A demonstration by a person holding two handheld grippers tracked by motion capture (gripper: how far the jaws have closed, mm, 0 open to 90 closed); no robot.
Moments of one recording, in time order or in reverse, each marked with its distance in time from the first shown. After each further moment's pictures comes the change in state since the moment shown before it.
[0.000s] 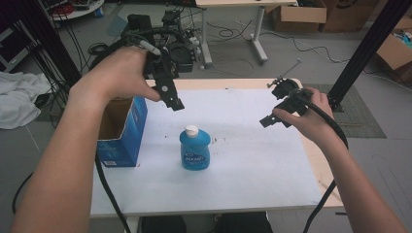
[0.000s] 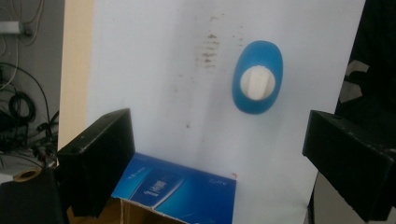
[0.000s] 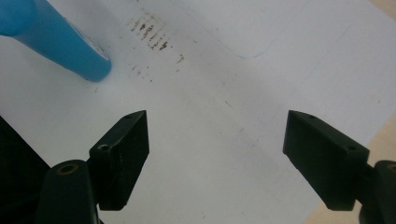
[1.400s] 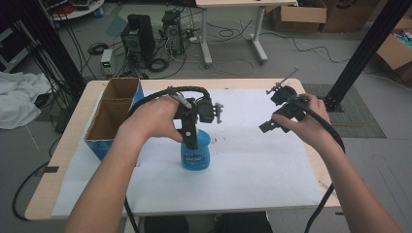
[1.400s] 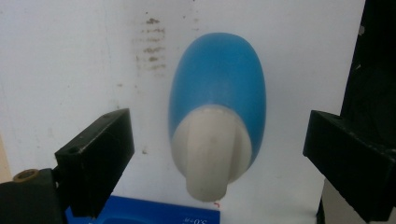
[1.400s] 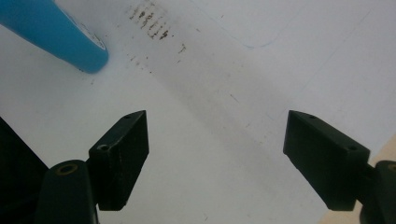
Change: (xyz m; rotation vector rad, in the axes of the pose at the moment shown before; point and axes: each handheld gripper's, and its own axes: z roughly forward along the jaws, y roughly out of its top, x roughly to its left) left arm -0.036 0.020 0.125 0.124 -0.109 0.111; right arm -0.004 -0.010 0.018 0.009 0.023 -0.004
